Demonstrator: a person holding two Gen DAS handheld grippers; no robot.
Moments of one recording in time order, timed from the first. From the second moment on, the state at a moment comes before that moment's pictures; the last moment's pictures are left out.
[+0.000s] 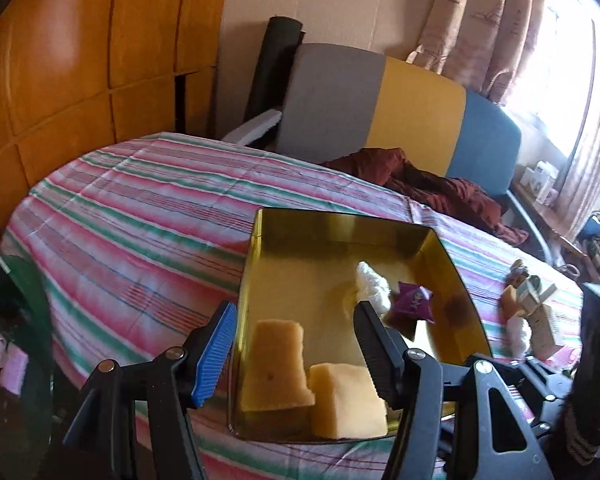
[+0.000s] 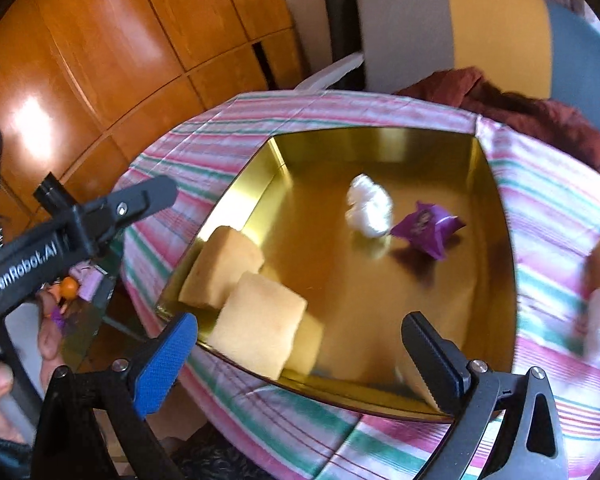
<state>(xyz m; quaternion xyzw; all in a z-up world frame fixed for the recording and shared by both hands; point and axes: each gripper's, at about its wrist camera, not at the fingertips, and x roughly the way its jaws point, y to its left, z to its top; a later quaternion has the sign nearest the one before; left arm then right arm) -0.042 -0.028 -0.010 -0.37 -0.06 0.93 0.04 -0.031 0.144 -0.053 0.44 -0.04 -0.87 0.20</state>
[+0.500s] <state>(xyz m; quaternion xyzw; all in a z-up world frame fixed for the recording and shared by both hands) -0.018 -0.013 -0.010 -0.36 -0.02 0.93 0.04 -0.019 0.163 -0.041 0.41 -0.03 -0.90 0.14</state>
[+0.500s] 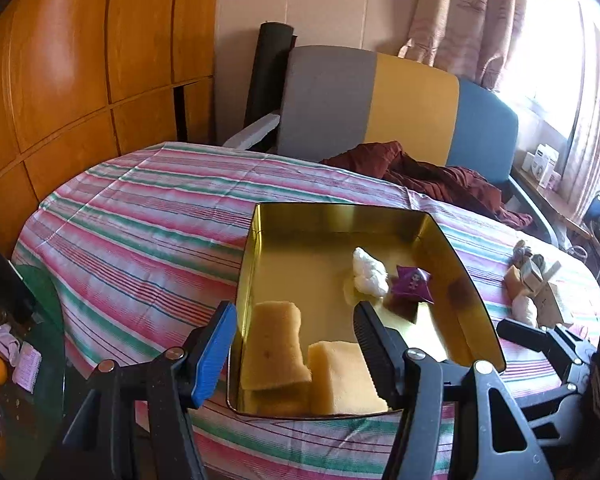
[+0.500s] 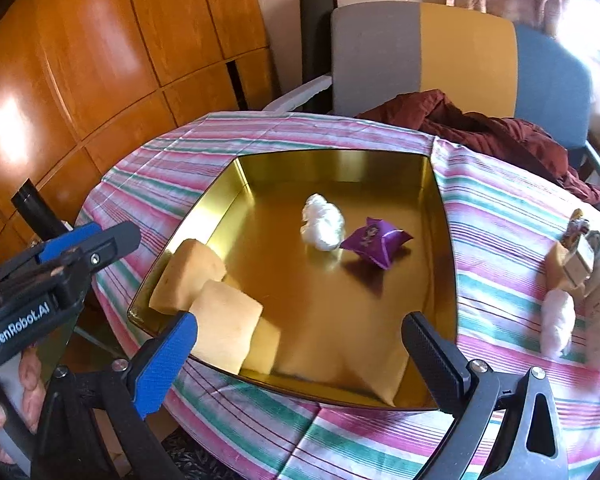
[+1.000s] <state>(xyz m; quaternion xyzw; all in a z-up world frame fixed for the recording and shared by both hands) -0.013 0.015 -0.011 -0.37 0.00 0.92 0.09 -0.015 0.198 -0.041 0.41 -0.05 -0.90 0.10</state>
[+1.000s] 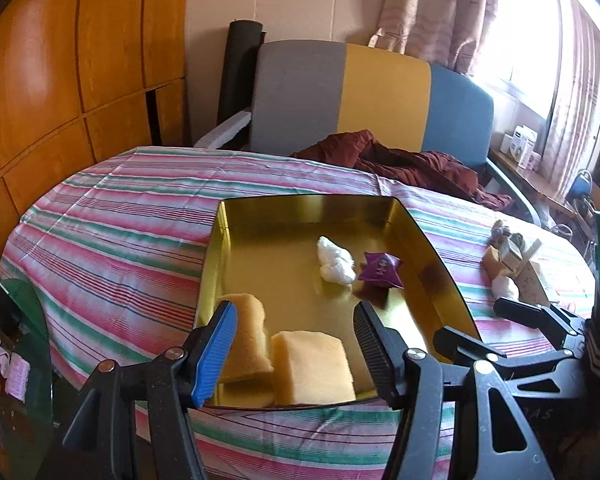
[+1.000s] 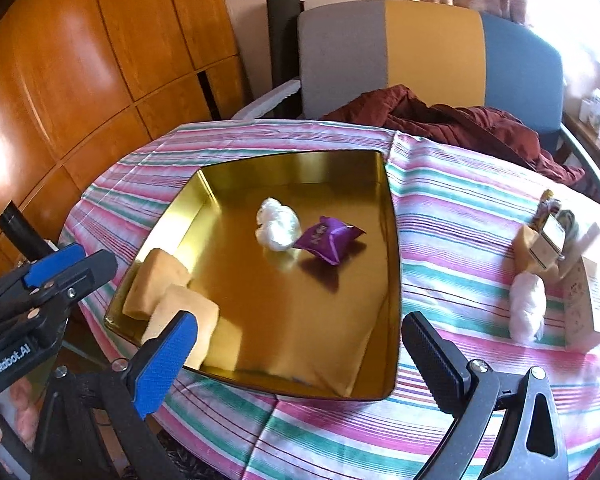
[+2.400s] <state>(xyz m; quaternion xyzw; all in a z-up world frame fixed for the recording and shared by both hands) -0.003 0.267 -0.016 -0.42 0.11 0.80 0.42 0.095 0.606 -0.056 0.40 -0.32 -0.80 -0.31</state>
